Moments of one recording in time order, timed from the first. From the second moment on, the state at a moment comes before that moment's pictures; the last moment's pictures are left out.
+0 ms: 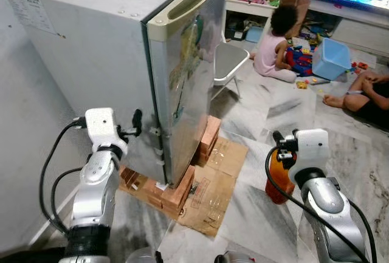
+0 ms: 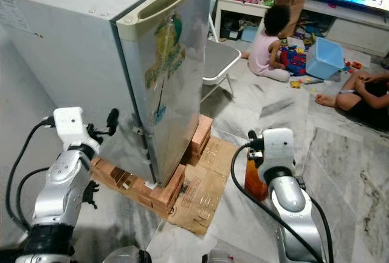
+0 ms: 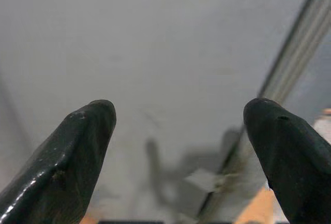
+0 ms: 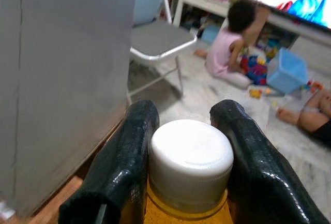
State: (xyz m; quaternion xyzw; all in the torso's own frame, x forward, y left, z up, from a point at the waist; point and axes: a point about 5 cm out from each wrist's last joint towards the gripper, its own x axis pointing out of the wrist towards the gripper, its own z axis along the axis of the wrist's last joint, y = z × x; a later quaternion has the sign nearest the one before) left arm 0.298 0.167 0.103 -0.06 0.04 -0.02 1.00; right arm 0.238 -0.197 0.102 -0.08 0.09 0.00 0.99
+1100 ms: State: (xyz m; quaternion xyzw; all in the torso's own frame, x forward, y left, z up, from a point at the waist) left arm 0.354 0.112 0.095 -0.05 0.07 -0.08 0.99; right arm 0.234 -0.200 0.103 -0.08 0.10 -0.01 0.99
